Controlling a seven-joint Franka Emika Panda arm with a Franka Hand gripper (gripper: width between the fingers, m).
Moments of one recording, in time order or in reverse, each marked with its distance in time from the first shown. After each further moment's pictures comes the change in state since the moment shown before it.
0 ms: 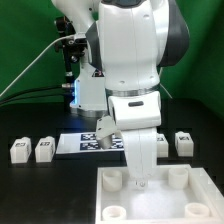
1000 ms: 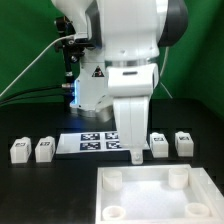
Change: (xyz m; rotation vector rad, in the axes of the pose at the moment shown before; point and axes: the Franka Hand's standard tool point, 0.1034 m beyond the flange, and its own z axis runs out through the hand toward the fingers) arm 0.005 -0.011 -0.043 -0.049 -0.018 0.148
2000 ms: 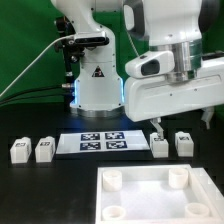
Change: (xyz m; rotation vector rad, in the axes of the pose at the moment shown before) arm 0.087 -0.059 -0.002 0.057 0.050 1.394
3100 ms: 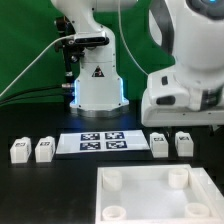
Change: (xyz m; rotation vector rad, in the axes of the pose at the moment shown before) arm -0.042 -0.021 0.021 -0.059 -0.634 0.133
